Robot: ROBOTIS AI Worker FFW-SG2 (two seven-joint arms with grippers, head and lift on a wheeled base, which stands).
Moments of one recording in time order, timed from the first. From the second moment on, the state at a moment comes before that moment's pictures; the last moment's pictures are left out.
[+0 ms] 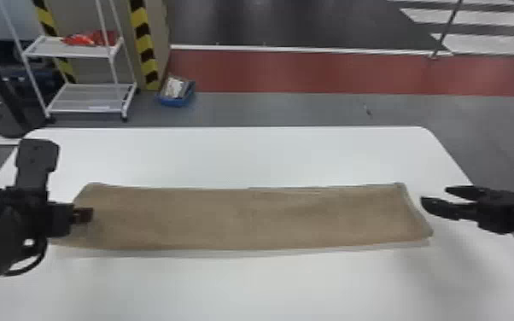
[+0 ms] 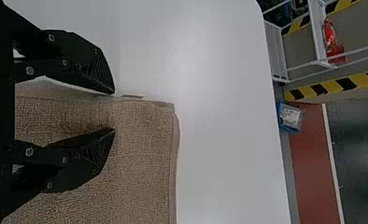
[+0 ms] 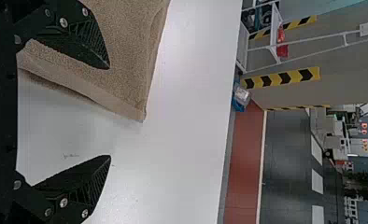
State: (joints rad) left arm -0.12 0.28 0.08 -1.87 0.07 1.29 -0.04; right arm -0.14 -0.37 -0.37 -1.50 0.13 0.63 0.96
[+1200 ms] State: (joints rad) left arm -0.19 0.26 0.18 -2.09 0.39 1.56 0.03; right arm -0.07 -0.29 -0.33 -1.69 0.13 0.72 0.96
